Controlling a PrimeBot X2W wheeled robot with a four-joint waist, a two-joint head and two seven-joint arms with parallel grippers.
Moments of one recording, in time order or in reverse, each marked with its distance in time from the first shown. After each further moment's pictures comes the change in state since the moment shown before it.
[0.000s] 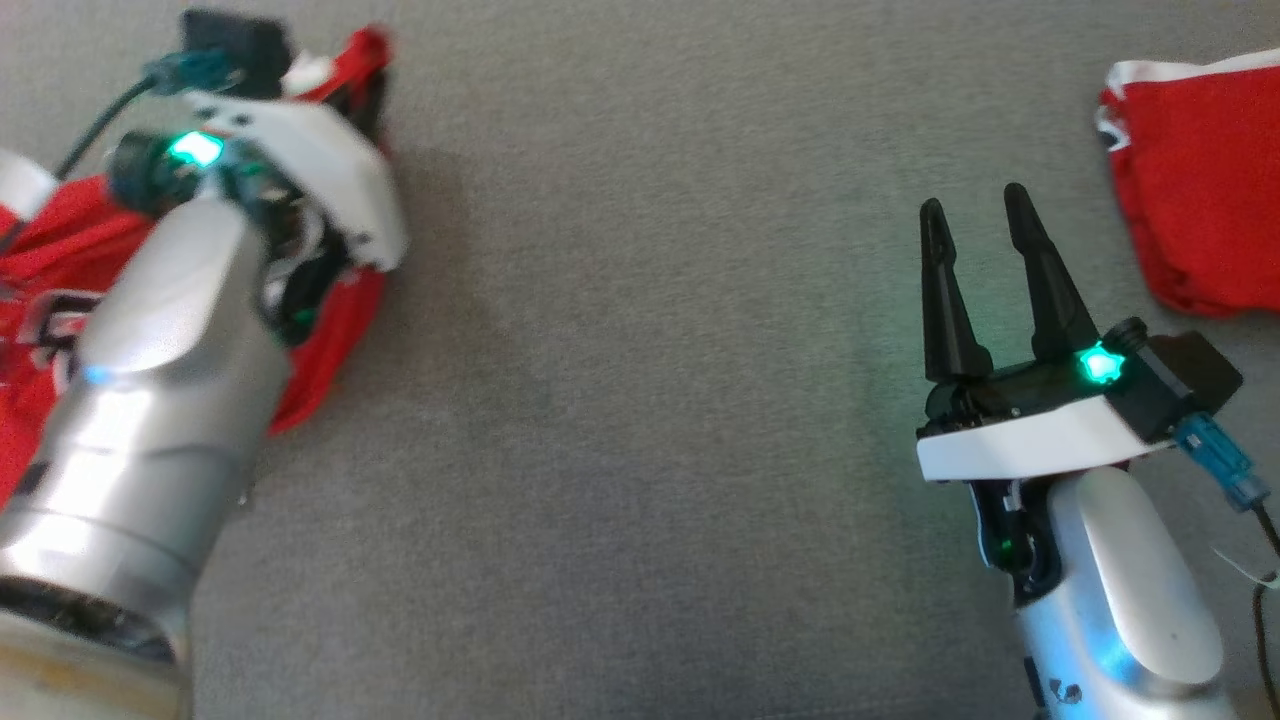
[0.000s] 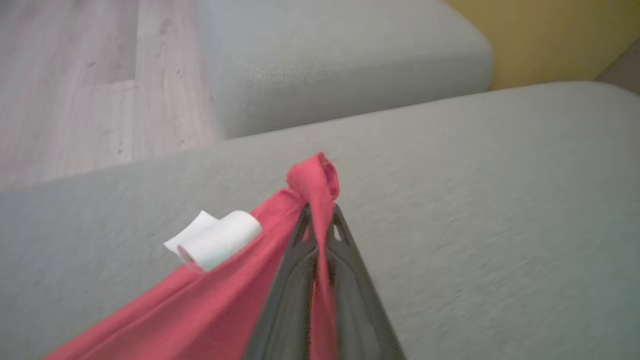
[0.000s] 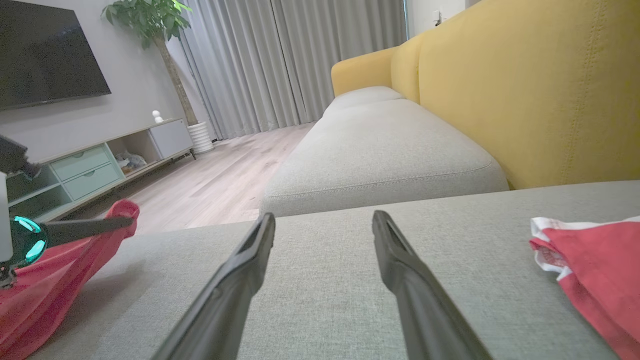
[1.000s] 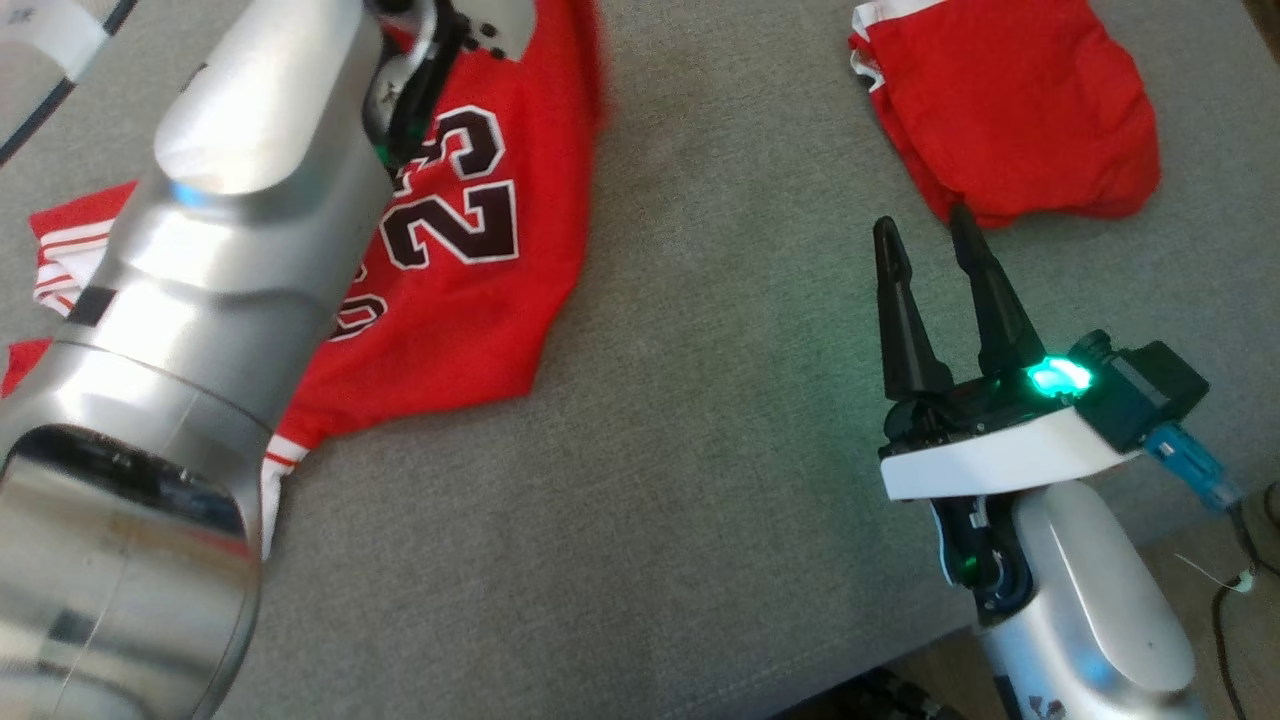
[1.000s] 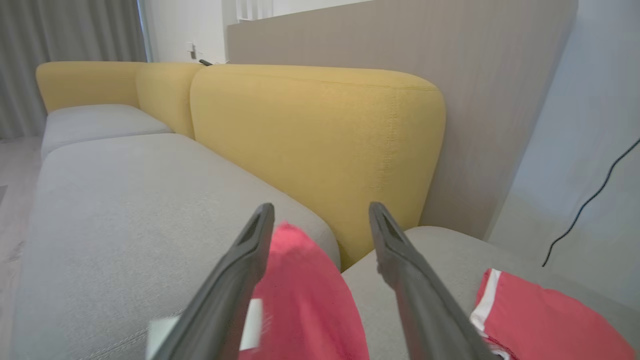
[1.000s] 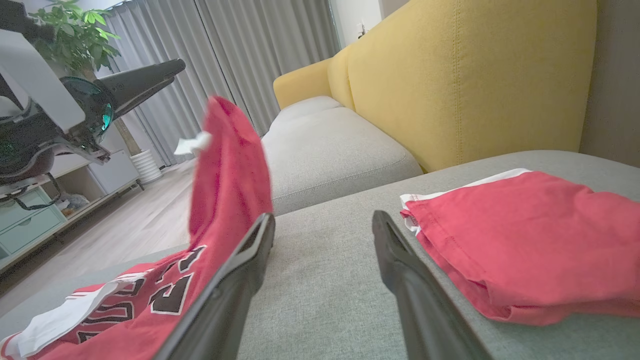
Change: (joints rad) left arm -0.291 -0.161 -0.071 0.033 0.073 0.053 -0.258; right arm 0.012 0.000 0.094 -0.007 0.143 0.000 -0.002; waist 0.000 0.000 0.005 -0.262
